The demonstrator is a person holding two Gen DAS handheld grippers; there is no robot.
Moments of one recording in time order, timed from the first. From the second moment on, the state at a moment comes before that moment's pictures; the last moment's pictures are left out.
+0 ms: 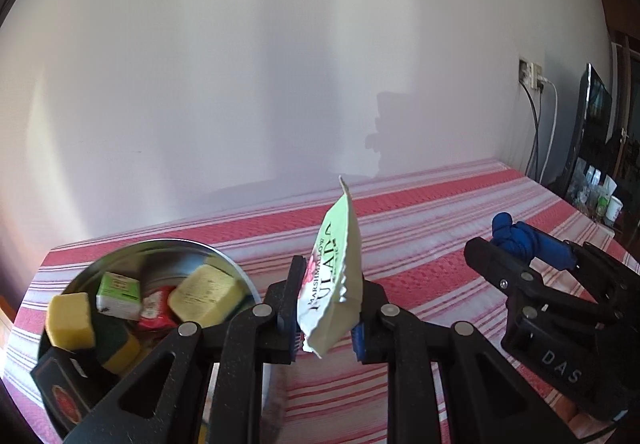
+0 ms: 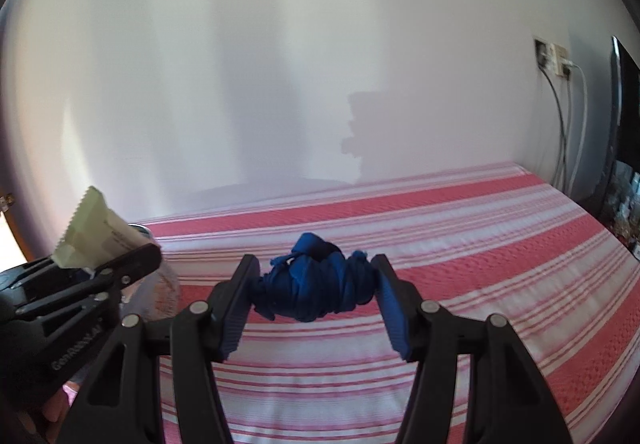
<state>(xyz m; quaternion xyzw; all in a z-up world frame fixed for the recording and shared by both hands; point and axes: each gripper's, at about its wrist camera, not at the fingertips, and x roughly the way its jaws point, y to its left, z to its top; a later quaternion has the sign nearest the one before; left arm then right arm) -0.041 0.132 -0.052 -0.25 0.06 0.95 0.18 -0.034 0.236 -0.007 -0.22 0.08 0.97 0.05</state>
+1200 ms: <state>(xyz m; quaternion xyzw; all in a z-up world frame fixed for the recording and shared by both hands) -0.095 -0.059 -0.050 -0.28 -0.03 0.96 -0.06 -0.130 0.070 0.037 -0.22 0.06 0.96 -0.14</state>
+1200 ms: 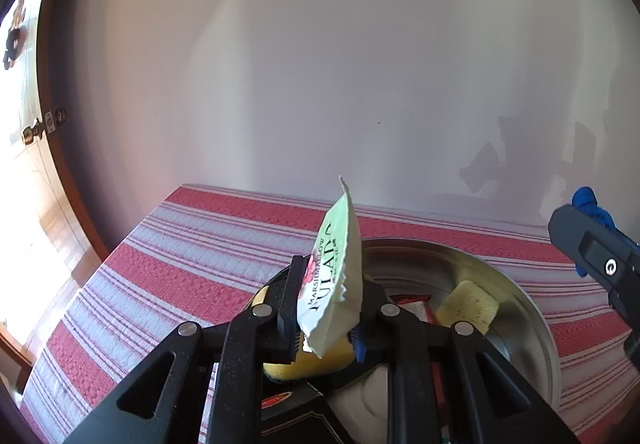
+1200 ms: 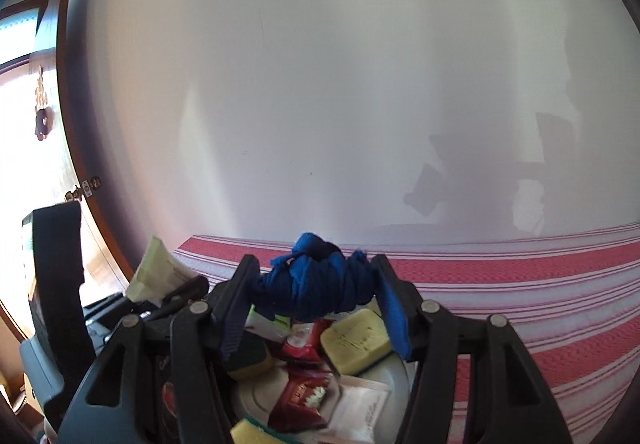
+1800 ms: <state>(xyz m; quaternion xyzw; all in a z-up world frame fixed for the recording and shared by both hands) -0.107 -0.052 -0.063 -0.32 -0.02 0.95 -0.08 -0.187 0.055 0.033 -0.29 0.06 0.95 -0.12</state>
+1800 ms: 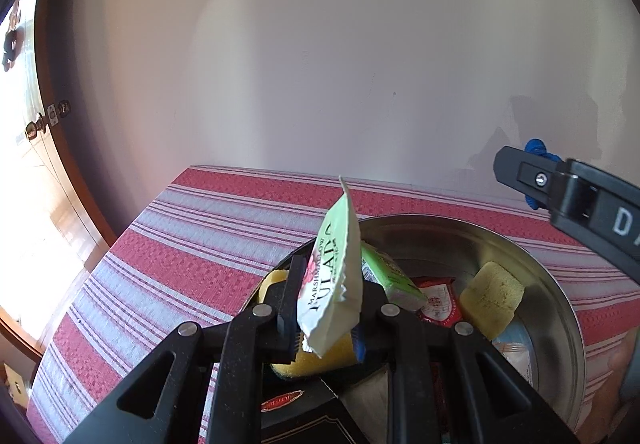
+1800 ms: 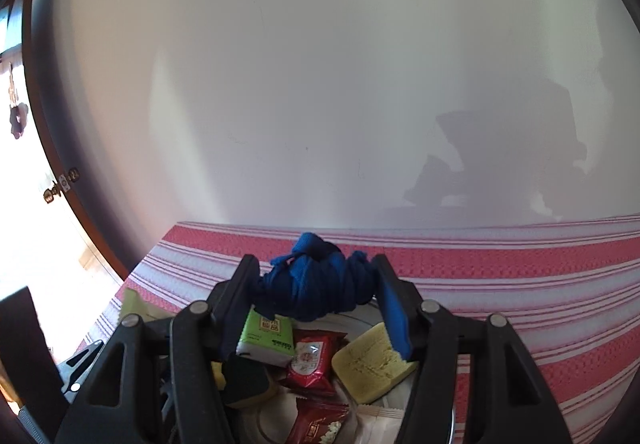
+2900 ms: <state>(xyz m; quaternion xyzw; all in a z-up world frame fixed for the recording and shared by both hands) -0.112 -0.039 -0.071 -0.34 0.03 0.94 -0.07 -0.244 0.044 -0.004 -0.45 0.05 0.88 -0.12</state>
